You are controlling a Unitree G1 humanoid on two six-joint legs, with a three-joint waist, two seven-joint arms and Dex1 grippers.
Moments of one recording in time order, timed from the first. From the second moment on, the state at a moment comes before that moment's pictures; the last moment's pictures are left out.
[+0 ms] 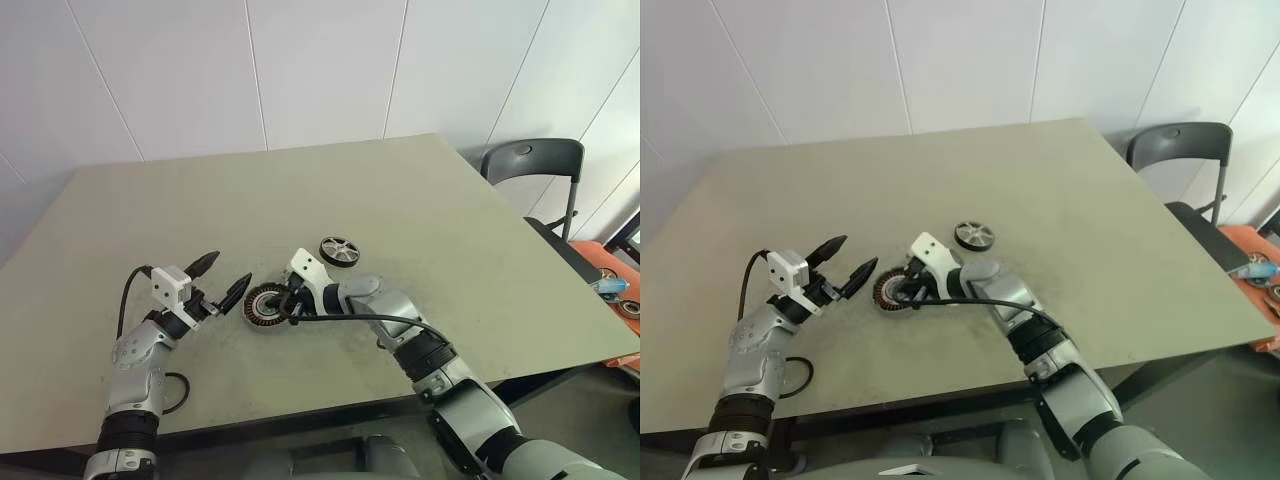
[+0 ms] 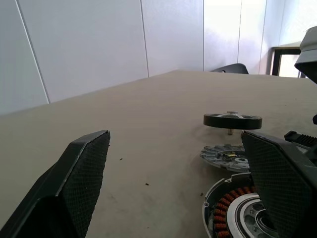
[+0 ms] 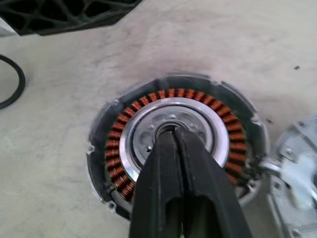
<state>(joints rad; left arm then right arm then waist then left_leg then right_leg) -0.15 0.34 0.18 0.34 -0.39 -0.30 -0.85 -0.64 -0.07 0.41 0.35 0.10 0.59 0.80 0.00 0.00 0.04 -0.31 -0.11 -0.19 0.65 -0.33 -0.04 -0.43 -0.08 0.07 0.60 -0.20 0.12</state>
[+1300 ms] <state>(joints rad) -0.06 0.43 0.15 0.26 -0.43 -0.19 -0.94 -0.64 -0.16 0.22 0.24 0.16 0.60 0.74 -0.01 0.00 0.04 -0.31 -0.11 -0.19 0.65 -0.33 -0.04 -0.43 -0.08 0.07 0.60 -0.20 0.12</state>
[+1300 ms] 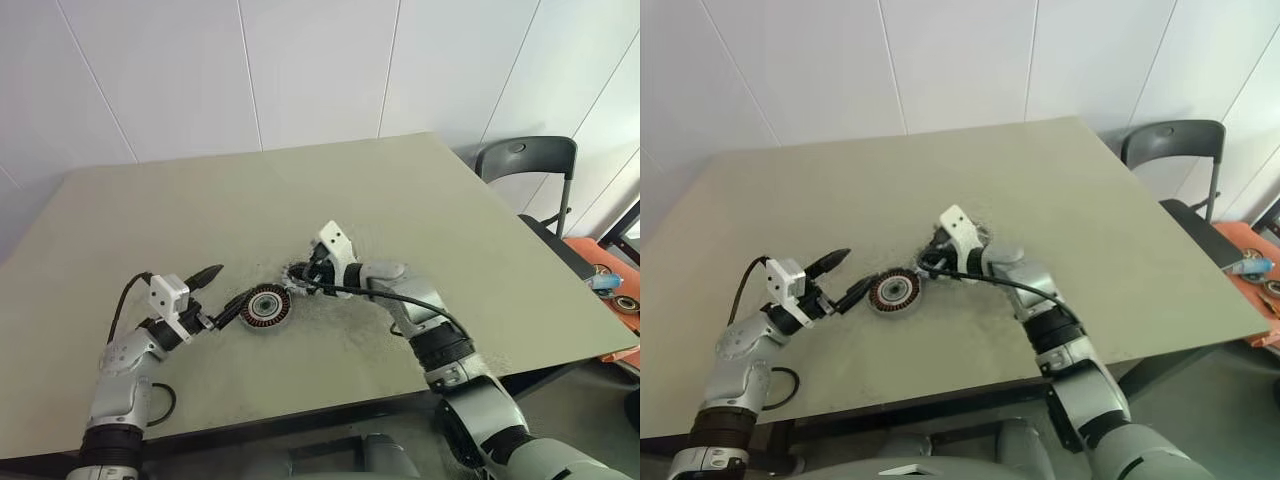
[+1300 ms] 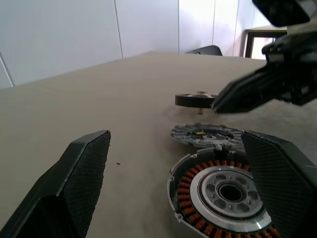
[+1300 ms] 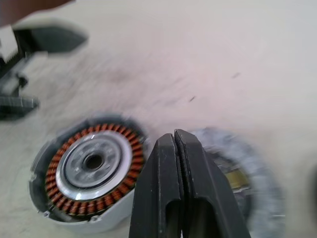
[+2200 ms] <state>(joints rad) 0.04 0.38 0.05 -0.10 -0.36 0.00 -0.77 -0.64 -0.28 0.37 0.36 -0.10 0.48 0.58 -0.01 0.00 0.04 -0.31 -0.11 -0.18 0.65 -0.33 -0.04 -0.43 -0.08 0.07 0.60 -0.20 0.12</state>
